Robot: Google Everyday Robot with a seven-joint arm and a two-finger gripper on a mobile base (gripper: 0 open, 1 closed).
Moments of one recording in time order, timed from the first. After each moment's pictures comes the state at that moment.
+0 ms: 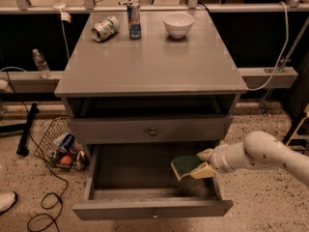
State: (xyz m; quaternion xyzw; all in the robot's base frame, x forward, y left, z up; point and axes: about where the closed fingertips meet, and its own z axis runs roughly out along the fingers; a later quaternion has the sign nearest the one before) arm 0.541 -0.169 0.515 -0.51 0.78 0.20 0.30
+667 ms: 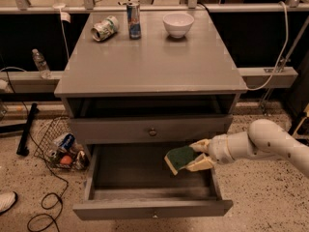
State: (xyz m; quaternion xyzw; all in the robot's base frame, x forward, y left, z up) arm 0.541 -0.140 0.569 -0.56 0.71 0.27 0.34
